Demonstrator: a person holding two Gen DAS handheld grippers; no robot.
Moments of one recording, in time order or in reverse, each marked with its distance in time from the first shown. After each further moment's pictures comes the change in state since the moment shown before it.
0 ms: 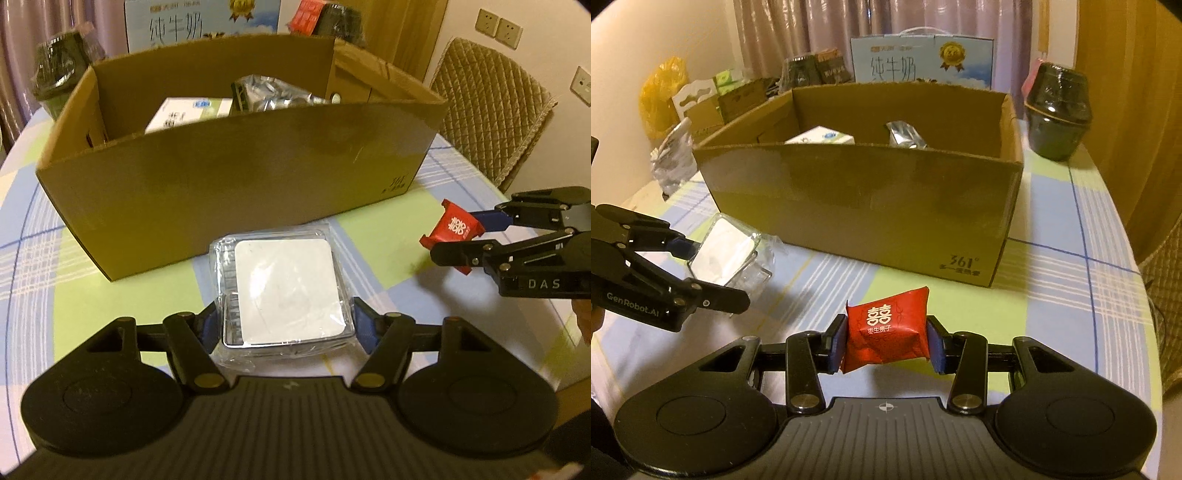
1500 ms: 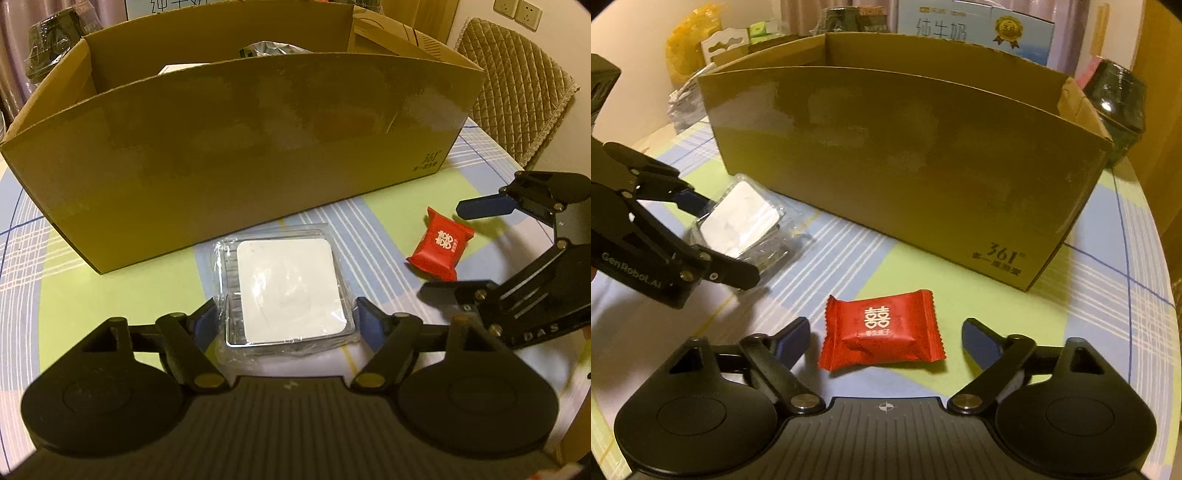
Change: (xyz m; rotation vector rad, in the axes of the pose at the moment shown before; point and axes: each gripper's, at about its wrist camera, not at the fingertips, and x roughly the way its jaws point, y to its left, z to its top) left arm 0.043 0.008 -0.005 -0.001 0.063 0.046; right arm 0.062 0.002 -0.012 -0.159 0.086 0.023
